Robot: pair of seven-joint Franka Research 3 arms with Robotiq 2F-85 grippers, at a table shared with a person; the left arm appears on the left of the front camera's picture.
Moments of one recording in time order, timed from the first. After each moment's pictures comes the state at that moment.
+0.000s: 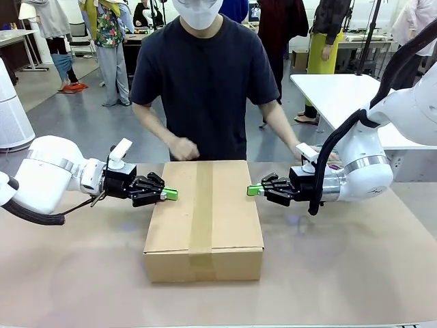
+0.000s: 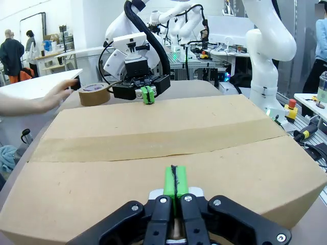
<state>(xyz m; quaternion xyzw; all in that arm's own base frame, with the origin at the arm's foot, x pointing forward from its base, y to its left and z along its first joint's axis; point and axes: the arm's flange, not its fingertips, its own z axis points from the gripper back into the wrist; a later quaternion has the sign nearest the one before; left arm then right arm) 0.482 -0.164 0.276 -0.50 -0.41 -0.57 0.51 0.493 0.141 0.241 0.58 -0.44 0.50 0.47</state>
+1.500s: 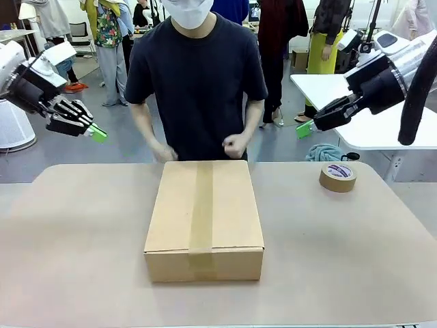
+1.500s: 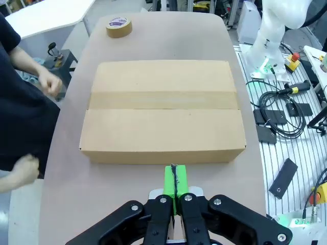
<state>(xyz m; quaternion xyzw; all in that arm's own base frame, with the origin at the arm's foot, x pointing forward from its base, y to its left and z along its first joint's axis) 0.433 -0.068 0.535 -0.29 -0.28 -0.62 0.67 0.384 0.088 0.546 0.33 -0.30 0.49 0.75</state>
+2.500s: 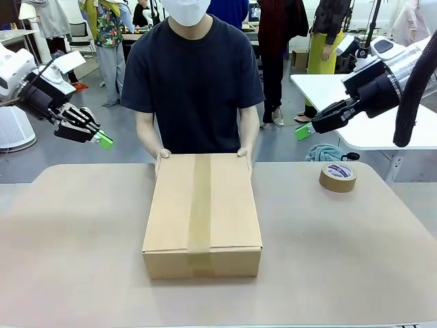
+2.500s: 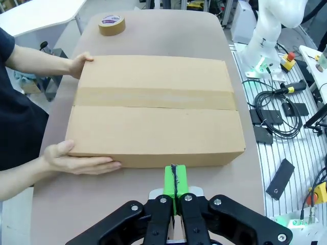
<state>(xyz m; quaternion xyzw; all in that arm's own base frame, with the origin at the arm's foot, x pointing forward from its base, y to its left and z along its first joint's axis) 0.439 -0.078 0.520 -0.31 -0.27 -0.62 0.67 0.393 0.087 0.536 0.33 -0.29 0.49 0.75</state>
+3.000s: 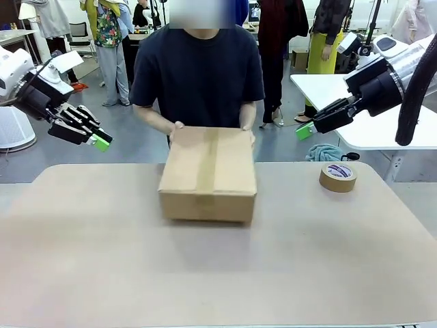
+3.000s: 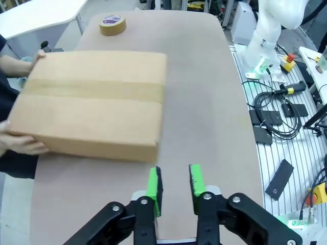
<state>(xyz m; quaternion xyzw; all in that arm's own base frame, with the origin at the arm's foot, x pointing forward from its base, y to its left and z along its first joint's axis) 0.439 -0.073 0.520 -0.31 -0.27 -0.62 0.67 0.391 0.085 0.540 0.33 -0.30 0.48 0.75</state>
